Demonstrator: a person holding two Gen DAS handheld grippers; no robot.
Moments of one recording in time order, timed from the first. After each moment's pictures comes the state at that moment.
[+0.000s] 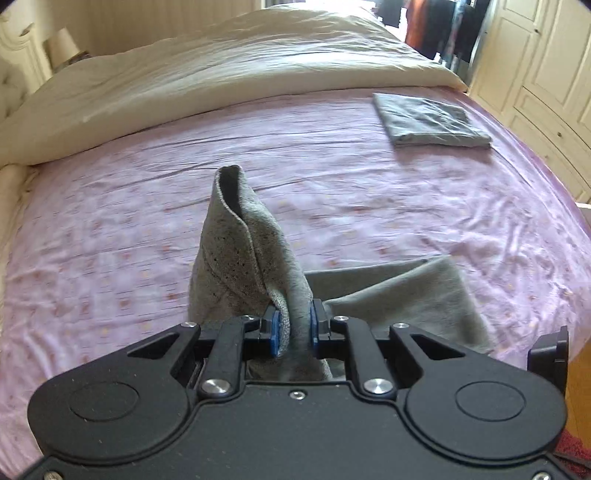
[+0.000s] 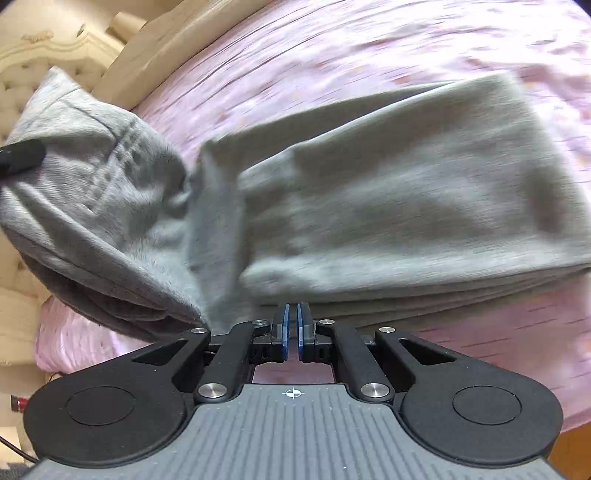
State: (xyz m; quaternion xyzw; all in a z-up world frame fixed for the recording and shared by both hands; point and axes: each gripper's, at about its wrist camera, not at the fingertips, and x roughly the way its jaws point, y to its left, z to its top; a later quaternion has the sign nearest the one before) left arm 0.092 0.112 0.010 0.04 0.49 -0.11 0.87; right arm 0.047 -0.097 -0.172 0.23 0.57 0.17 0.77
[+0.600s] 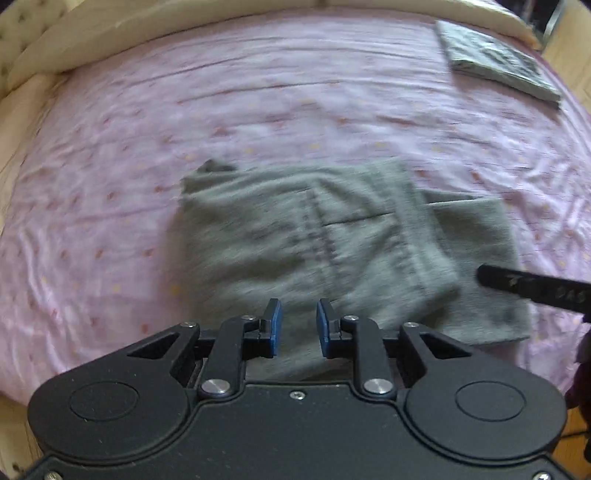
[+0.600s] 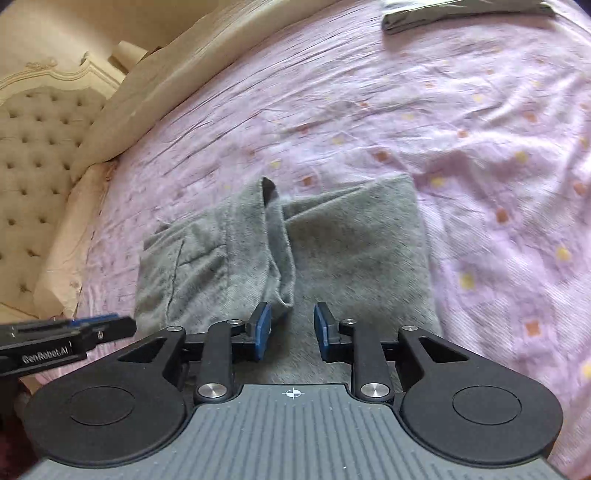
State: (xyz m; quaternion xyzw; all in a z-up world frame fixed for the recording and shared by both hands) left arm 0.081 0.103 -0.075 0.00 0.59 0.04 0.80; right arm 0.132 -0.165 -0.173 0.22 0.54 0.22 0.78
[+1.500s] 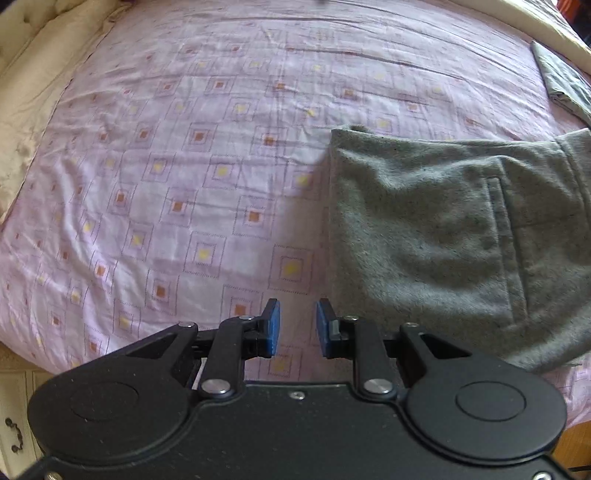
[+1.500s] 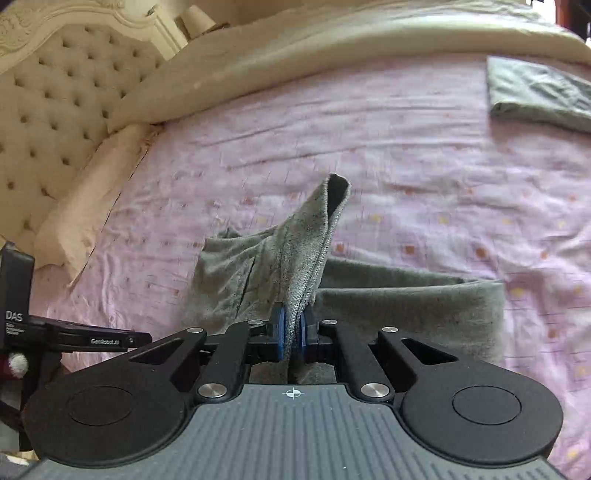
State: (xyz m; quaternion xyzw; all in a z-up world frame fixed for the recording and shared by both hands) left arm 0.099 0.203 -0.090 -0.05 0.62 0.08 0.78; right arm 0.107 -0.110 -0.071 0.09 0.49 0.23 0.84
